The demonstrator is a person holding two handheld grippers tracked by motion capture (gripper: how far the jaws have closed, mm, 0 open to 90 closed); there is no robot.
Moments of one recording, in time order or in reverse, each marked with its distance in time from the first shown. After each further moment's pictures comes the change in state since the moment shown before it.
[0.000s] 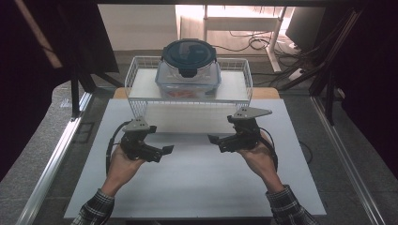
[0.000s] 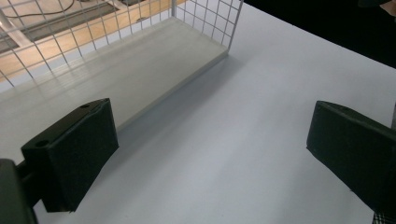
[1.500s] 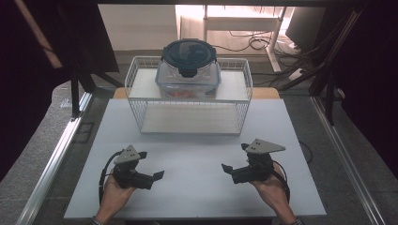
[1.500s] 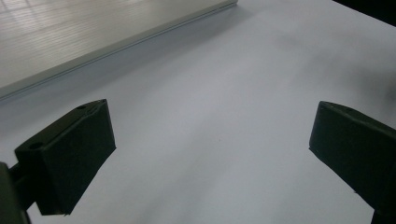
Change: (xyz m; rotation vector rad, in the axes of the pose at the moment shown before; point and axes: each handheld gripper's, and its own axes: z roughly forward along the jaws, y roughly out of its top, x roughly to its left) left arm -0.010 -0.089 -0.009 0.009 0.042 -0.064; right arm 0.015 -0.085 -0.031 0.034 -0.045 0.028
